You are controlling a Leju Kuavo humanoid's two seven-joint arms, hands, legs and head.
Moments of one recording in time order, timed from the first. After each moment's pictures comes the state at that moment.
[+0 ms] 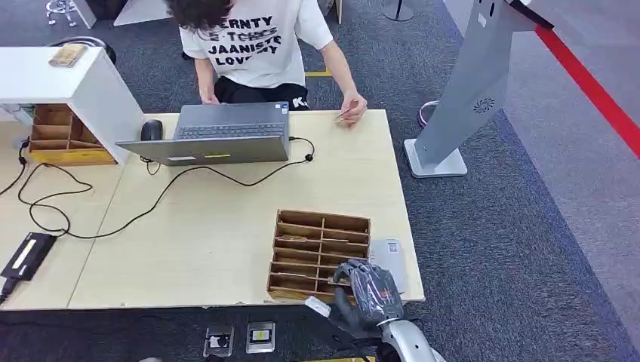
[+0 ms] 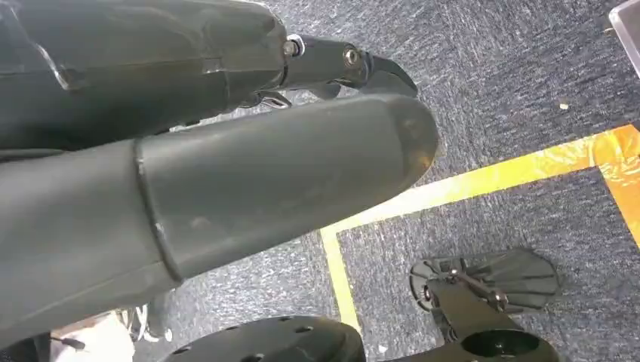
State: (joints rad) left arm -0.18 0.06 -1.25 -0.20 0.93 0.37 0.22; right arm -0.16 -0.24 0.87 -1.60 0.98 -0.31 0.47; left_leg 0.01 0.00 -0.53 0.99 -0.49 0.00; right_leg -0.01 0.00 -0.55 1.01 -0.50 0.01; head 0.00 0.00
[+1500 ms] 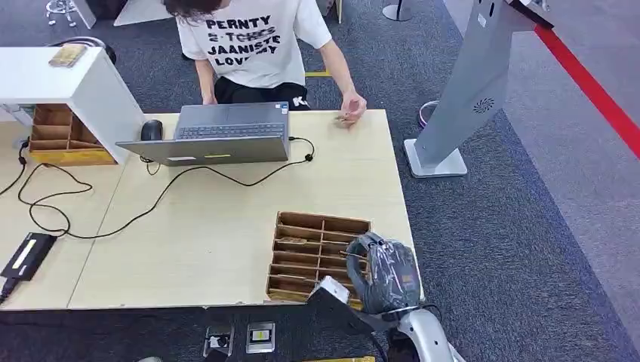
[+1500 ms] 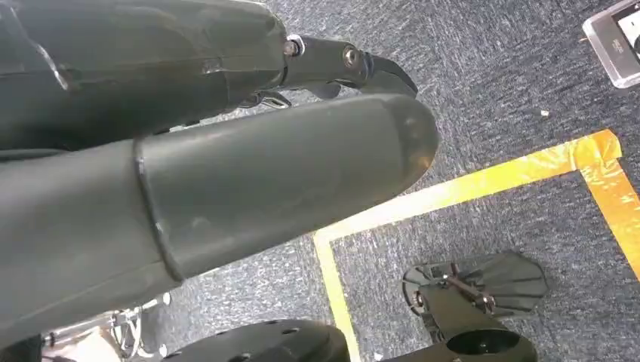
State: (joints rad) left arm -0.20 0.06 -1.25 -0.20 0.90 0.35 0.23; right arm -0.16 -0.24 0.79 -1.73 1.07 -0.46 0.44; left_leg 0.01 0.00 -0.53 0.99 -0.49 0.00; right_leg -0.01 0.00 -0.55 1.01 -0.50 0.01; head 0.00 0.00
